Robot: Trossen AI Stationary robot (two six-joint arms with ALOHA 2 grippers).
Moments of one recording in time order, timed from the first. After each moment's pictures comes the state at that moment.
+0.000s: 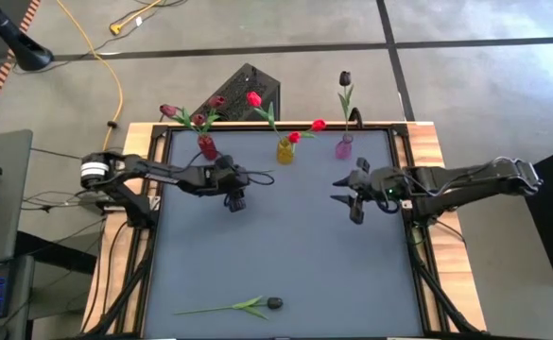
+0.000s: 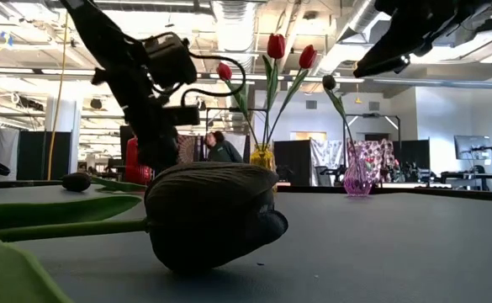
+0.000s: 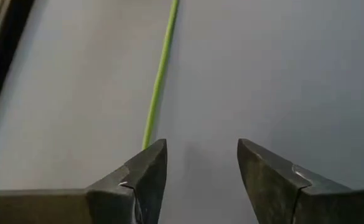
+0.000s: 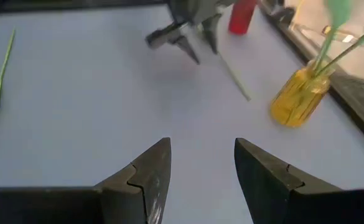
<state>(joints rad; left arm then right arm) 0.24 1.58 0.73 -0.14 -0.33 0.09 0.07 0.87 0.68 -0.35 0.26 0.13</state>
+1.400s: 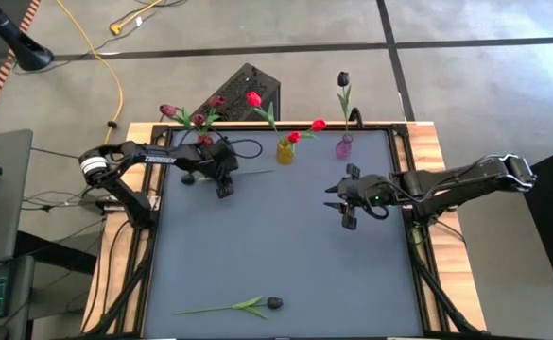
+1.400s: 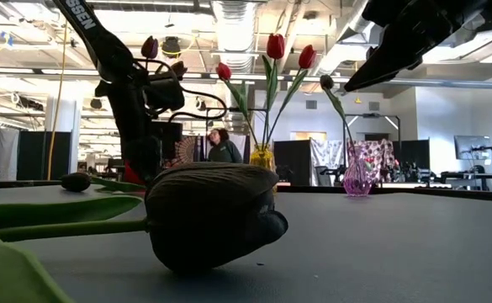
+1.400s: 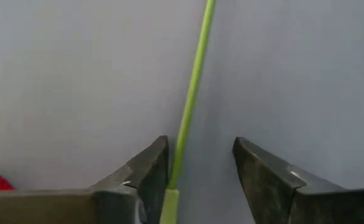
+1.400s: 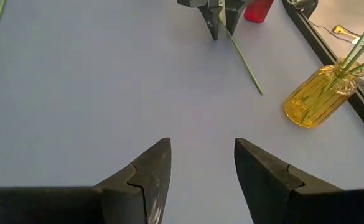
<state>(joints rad) 0.56 1.59 0.73 -0.36 0.07 0.18 0.09 1.00 0.68 -0.29 0.26 0.06</state>
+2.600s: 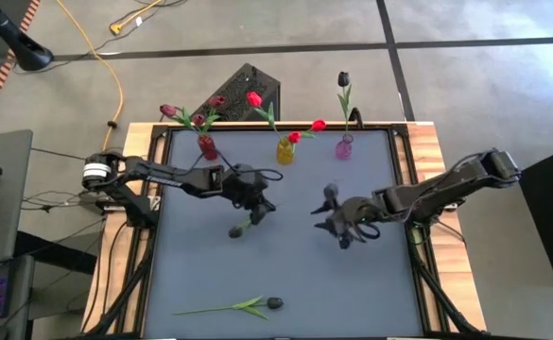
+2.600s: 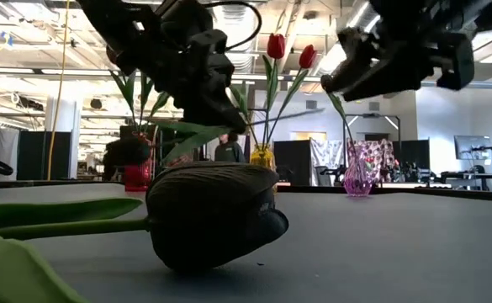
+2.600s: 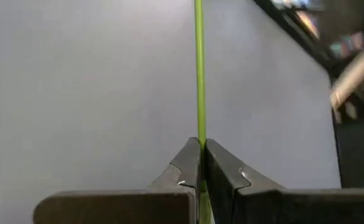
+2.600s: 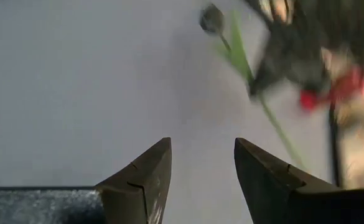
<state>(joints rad) 0.14 1.59 0.84 0.12 0.24 -0.54 0.25 1.23 0.69 -0.07 0.26 -0.50</state>
